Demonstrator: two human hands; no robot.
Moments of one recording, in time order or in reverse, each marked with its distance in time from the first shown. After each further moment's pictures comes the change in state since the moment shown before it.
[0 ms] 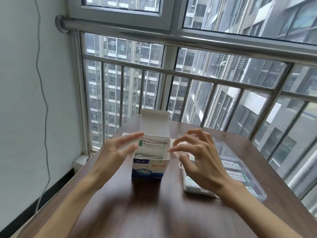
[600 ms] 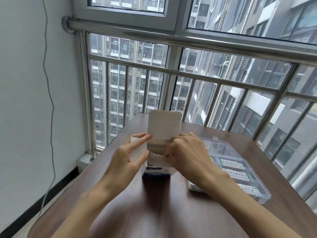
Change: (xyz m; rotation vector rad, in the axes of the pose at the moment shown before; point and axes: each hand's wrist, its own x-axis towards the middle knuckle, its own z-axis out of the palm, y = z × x) left_hand -0.021 0.004 0.010 0.160 0.057 0.195; right_hand 0.028 -0.033 0.015 -0.359 -0.183 -0.052
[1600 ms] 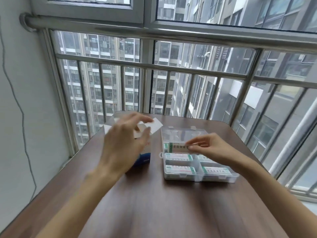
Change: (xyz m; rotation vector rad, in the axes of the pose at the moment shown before) left_hand 0.029 0.053 0.045 0.418 0.051 0.208; right_hand -0.071 0.106 -0.023 0.974 -0.281 0.594
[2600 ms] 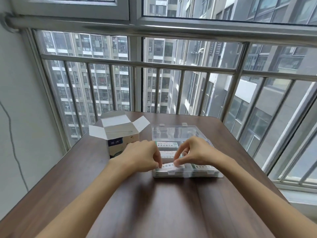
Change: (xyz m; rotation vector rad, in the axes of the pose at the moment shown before) left_hand 0.011 0.019 0.058 0.305 -0.814 -0.006; right_hand 0.009 0.015 0.006 -0.401 -0.097 0.024
